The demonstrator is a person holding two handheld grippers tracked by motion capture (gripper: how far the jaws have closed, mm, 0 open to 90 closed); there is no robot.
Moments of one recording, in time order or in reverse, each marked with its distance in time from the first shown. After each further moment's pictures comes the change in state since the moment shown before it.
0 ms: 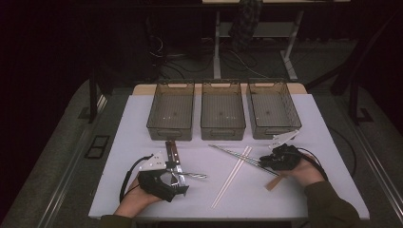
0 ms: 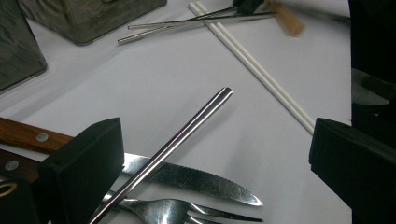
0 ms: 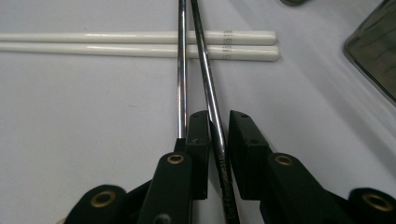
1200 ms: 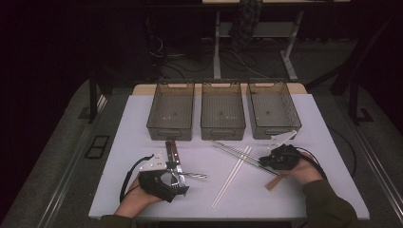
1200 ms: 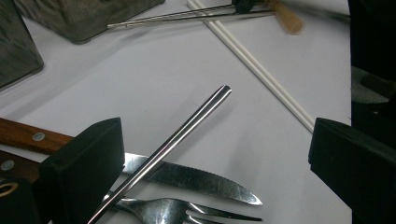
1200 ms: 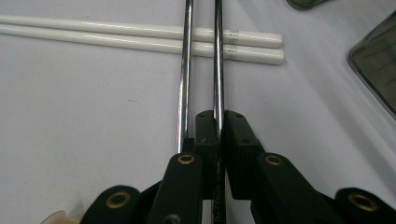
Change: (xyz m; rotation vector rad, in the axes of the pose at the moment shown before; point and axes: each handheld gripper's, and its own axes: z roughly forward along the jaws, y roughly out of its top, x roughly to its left) left arm 0.000 -0.001 0.001 0.003 -0.003 0.003; right arm 0.001 0.002 0.001 0.018 -0.006 -0.080
